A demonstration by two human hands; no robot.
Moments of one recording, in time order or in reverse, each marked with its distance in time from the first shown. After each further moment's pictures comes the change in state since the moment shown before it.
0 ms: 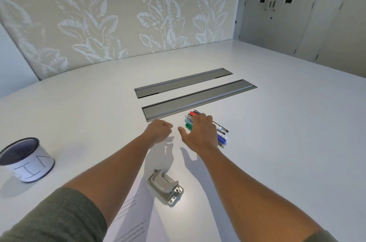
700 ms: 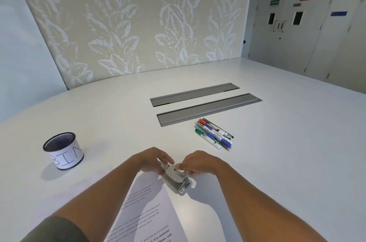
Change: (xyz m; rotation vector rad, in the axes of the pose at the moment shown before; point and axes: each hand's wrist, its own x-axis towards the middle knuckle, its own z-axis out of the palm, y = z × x) left_hand -0.098 -0.065 -0.037 0.363 -0.301 0.144; right_hand -0.070 -0.016 -0.023 0.359 -0.842 -0.009
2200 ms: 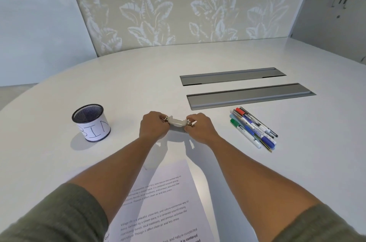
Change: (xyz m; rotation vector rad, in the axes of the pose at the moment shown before) left_hand 0.022 -0.059 -0.043 -0.269 0.790 -0.306; right_hand 0.127 -0.064 0.027 0.055 0.376 -0.302
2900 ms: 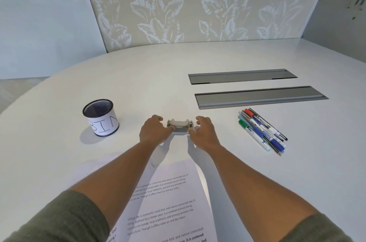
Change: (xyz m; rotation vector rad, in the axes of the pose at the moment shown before) left_hand -0.005 -0.029 -0.003 0.038 -0.031 -0.180; right_hand -0.010 0.003 0.031 0.078 0.055 0.083
